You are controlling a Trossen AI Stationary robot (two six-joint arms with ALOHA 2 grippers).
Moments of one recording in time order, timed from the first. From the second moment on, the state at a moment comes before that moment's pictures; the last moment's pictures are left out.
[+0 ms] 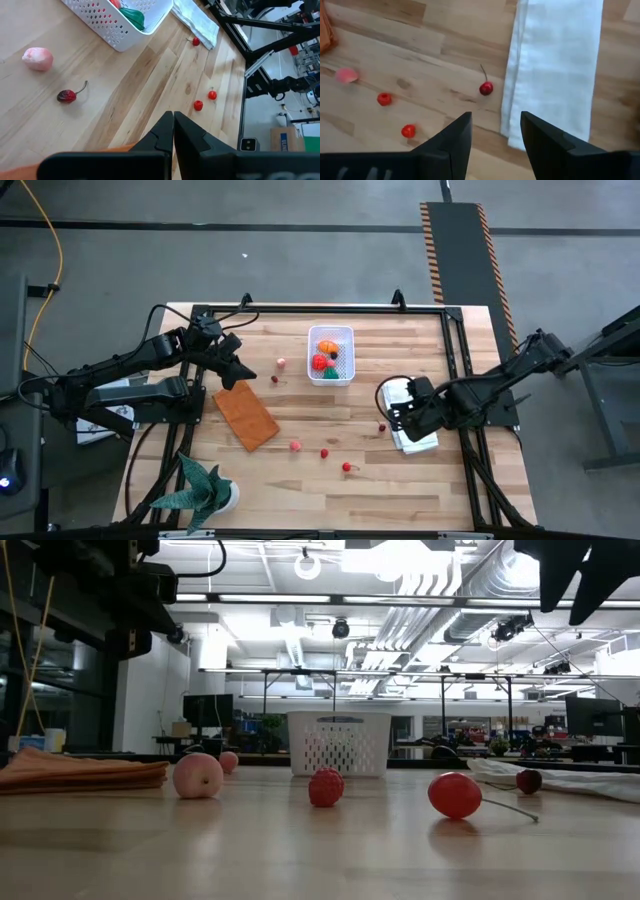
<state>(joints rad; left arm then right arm) 0.61 0.74 0.63 -0.62 0.50 -0.48 0.49 1.30 1.17 -1.24 0.29 1.75</state>
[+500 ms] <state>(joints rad) 0.61 0.74 0.63 -0.63 0.50 -0.47 0.39 1.47 1.17 -1.16 0.15 1.61</state>
